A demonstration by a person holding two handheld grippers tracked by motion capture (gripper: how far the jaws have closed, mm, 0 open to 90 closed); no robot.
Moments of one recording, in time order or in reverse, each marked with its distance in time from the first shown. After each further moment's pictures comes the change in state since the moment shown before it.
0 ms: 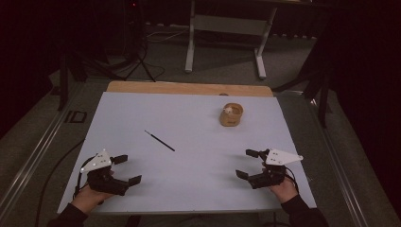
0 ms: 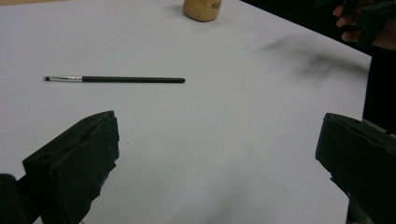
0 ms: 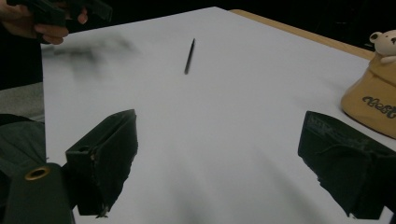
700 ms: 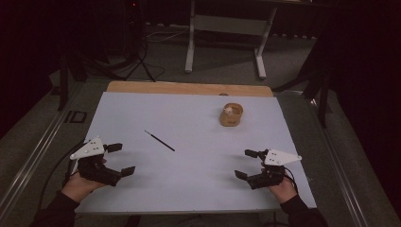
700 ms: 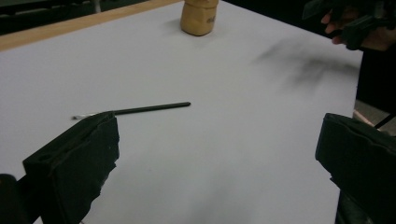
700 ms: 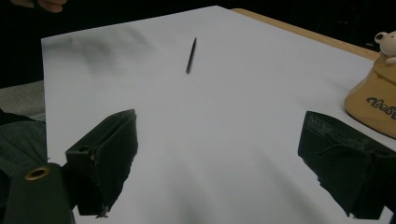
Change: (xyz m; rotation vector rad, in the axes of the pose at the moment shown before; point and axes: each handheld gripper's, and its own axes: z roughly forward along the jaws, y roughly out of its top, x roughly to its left) left arm 0.007 0.048 -0.022 0.036 -0.011 0.086; right arm 0.002 0.001 0.002 0.004 0.000 -0.005
